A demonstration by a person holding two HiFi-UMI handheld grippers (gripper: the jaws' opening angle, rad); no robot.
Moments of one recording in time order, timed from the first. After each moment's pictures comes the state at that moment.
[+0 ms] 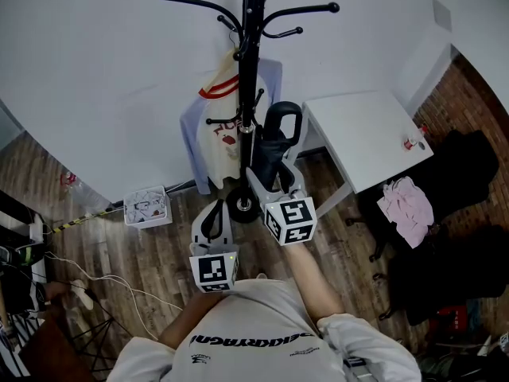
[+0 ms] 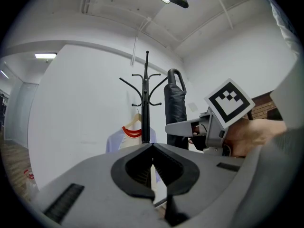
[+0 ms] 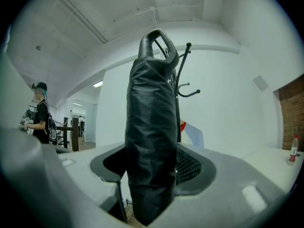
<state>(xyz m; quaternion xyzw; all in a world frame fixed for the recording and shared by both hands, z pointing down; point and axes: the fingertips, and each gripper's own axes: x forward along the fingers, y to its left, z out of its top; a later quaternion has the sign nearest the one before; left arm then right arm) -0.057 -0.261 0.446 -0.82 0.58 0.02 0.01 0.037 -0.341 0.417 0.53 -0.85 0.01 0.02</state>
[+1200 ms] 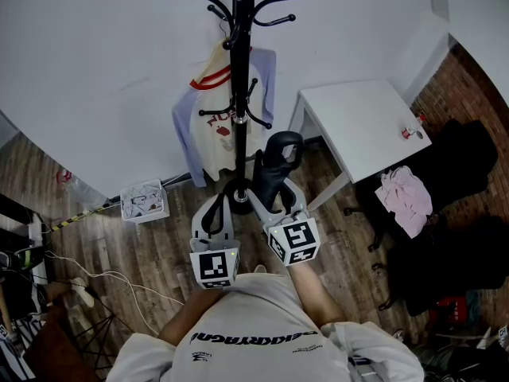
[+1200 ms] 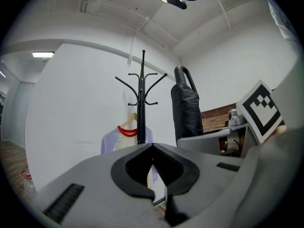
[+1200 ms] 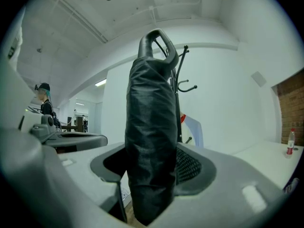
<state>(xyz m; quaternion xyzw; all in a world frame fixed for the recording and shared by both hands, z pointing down) -0.041 -0.260 0.449 -0.82 0.57 0.01 0.01 0.049 -0.286 0.454 0.51 -0.86 0.03 0.03</state>
